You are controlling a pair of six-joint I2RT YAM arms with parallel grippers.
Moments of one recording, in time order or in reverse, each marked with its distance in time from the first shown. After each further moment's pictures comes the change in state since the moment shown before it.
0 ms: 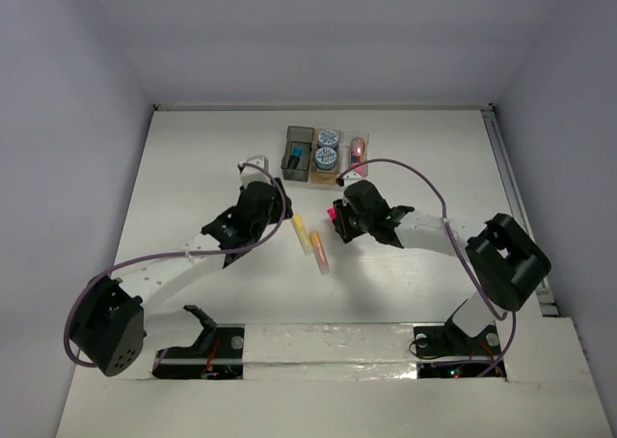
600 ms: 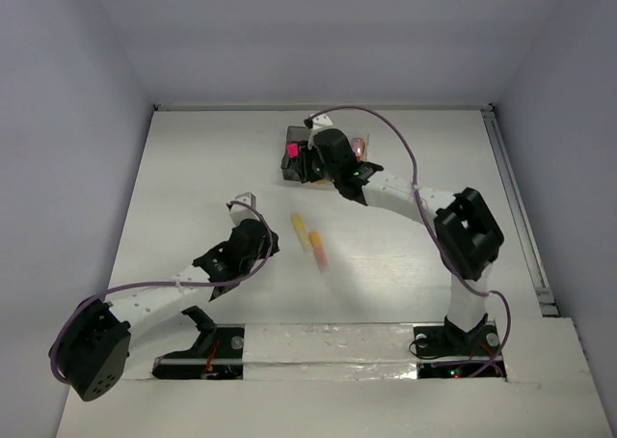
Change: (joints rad) left arm -0.045 -0.200 -0.374 0.037 -0.013 -0.174; right arm 0.001 0.218 0.509 0.079 0.022 0.006
